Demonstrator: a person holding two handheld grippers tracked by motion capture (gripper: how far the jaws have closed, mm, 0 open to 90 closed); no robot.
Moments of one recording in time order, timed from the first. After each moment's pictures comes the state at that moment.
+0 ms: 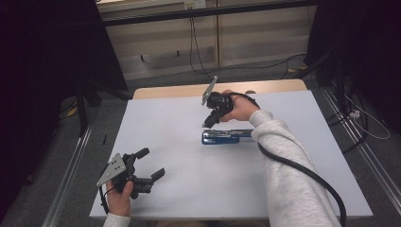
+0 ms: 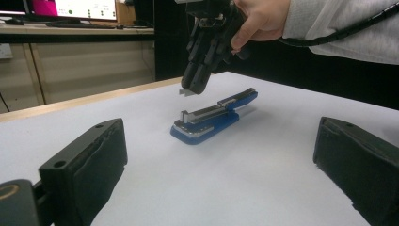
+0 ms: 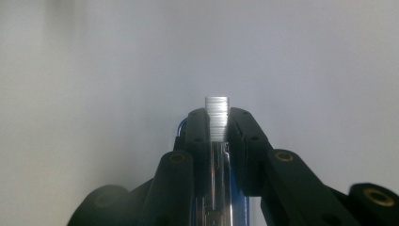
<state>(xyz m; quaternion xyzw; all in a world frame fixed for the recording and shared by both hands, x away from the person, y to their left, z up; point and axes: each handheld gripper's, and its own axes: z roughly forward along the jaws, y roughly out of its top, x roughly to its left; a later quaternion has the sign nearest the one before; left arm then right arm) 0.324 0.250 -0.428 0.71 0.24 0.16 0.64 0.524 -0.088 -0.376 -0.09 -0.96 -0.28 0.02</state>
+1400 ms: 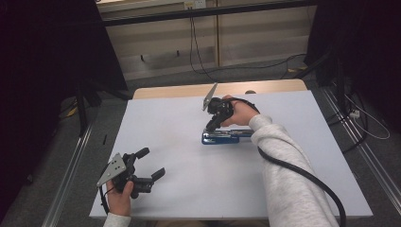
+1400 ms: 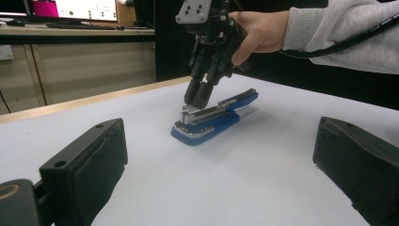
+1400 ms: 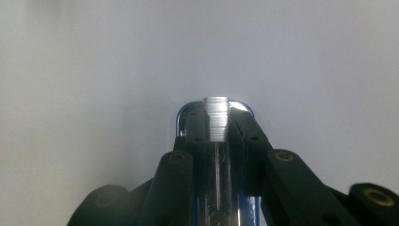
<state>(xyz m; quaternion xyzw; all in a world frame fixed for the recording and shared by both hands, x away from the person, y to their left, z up) 0.324 0.250 -0.427 0.71 0.24 0.17 0.64 0.522 -0.088 -0.396 -0.09 -0.96 -0.27 0.02</state>
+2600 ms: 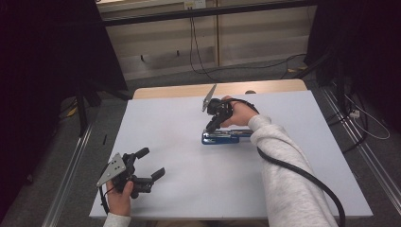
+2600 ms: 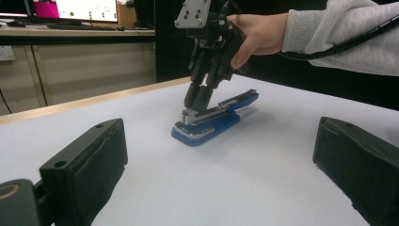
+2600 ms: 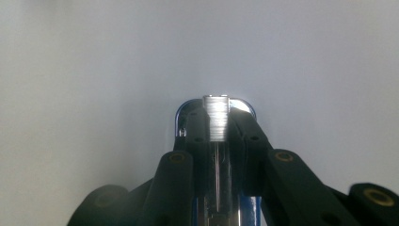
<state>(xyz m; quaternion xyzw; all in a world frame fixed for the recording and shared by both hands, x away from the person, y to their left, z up) 0.324 0.250 -0.427 0.71 0.24 0.17 0.64 0.523 -0.086 -0.401 -0.09 -0.96 -0.26 0.02</state>
